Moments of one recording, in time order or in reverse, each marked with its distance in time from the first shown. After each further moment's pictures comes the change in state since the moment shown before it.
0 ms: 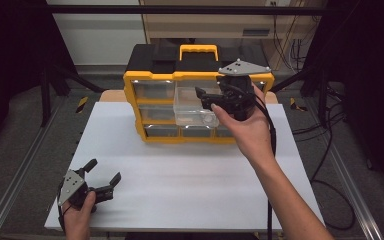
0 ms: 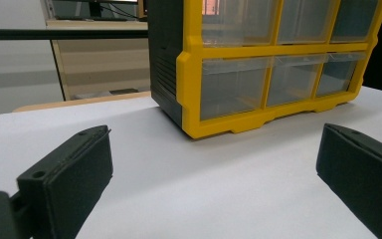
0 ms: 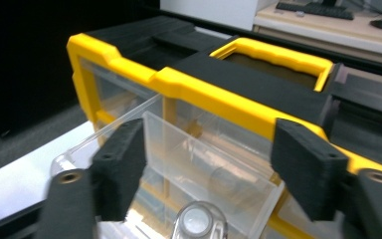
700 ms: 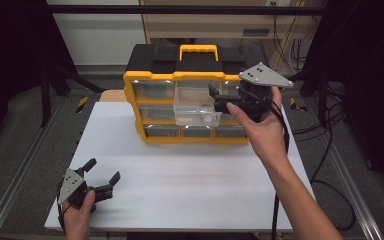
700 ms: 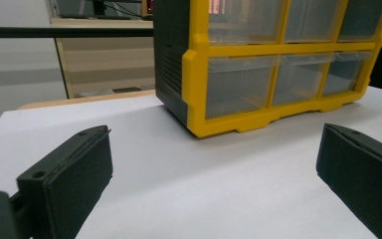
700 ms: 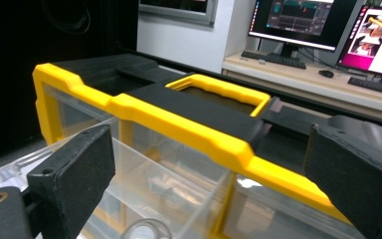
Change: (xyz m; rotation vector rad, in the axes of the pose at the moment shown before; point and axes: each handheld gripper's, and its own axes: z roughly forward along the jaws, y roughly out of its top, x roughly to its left) left arm 0.005 -0.001 0.001 0.002 0.019 -0.007; right arm -0.023 -0.017 -0.019 -0.186 -0.098 -0.036
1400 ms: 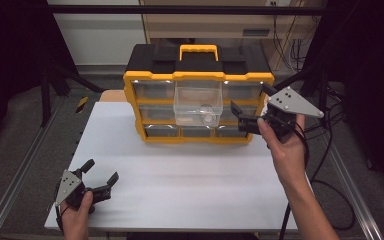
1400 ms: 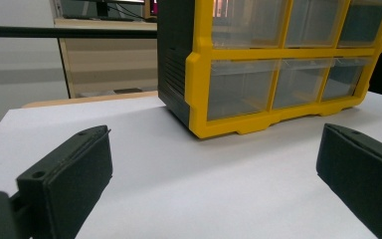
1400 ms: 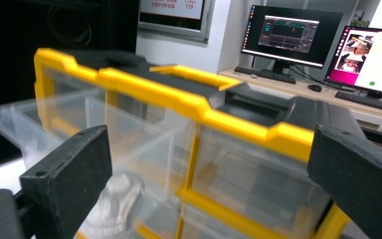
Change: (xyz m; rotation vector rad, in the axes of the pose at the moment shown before) left arm -0.001 0.000 -0.006 -0.011 0.001 -0.016; right arm -0.024 -0.044 -0.043 -0.076 -0.002 -0.029
